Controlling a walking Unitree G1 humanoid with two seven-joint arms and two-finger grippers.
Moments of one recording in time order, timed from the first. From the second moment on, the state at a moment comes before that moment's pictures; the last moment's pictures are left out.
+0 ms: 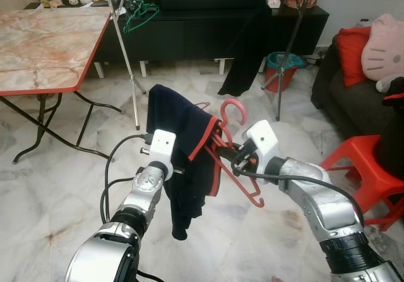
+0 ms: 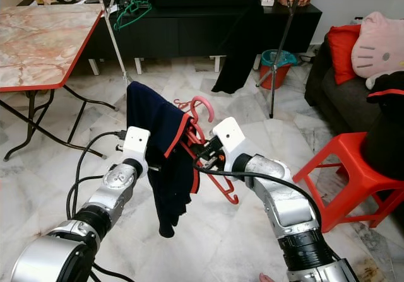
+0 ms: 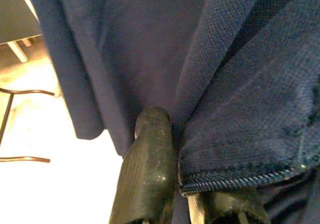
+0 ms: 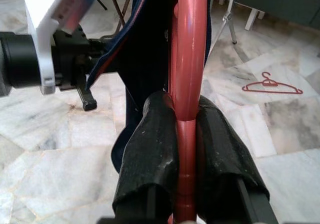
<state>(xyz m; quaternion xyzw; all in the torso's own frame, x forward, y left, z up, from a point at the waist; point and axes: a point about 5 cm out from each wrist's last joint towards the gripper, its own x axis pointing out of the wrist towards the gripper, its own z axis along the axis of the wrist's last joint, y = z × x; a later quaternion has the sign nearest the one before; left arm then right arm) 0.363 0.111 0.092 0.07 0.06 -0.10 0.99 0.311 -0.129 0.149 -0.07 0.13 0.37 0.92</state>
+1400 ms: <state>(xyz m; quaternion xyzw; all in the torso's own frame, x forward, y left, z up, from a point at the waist) 0.307 0.178 0.006 0.16 0.27 -0.04 0.95 0.247 -0.190 -0.006 -0.08 0.37 0.30 0.88</state>
